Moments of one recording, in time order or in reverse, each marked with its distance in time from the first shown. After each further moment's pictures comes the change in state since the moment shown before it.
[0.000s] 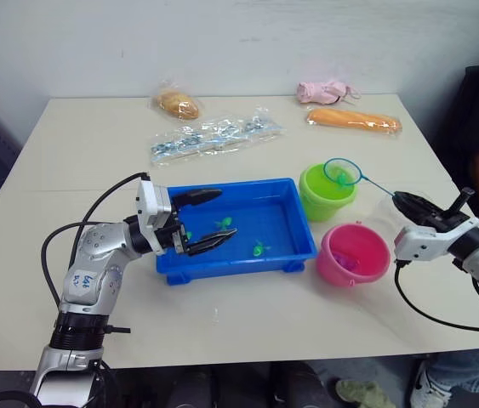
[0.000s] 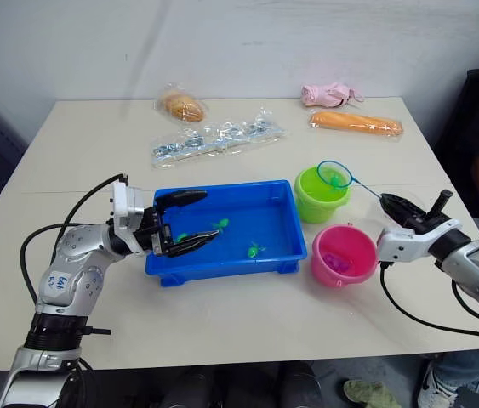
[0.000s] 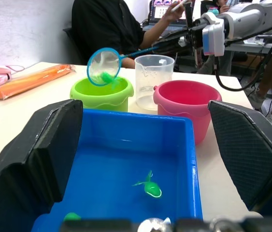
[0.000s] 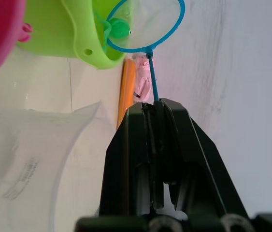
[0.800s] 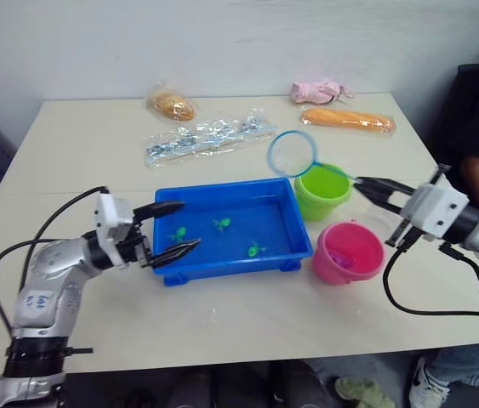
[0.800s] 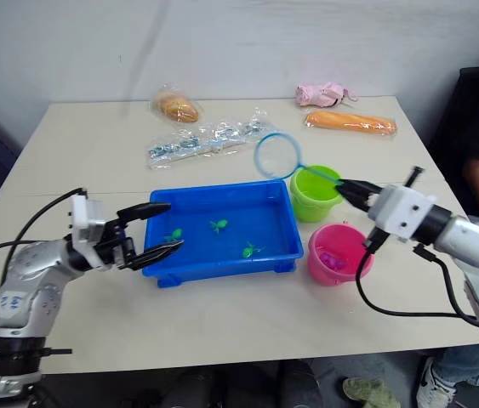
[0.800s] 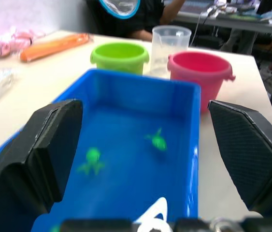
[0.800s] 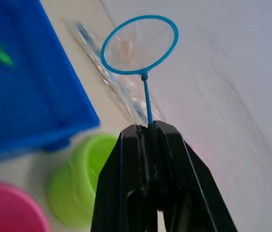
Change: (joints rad) left arm 0.189 0.171 0.161 -0.056 -0.069 0.042 -0.042; right arm -0.076 0.007 0.071 -0.448 0.936 0.447 0.651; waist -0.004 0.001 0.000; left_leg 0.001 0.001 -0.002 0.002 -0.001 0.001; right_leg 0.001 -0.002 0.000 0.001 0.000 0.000
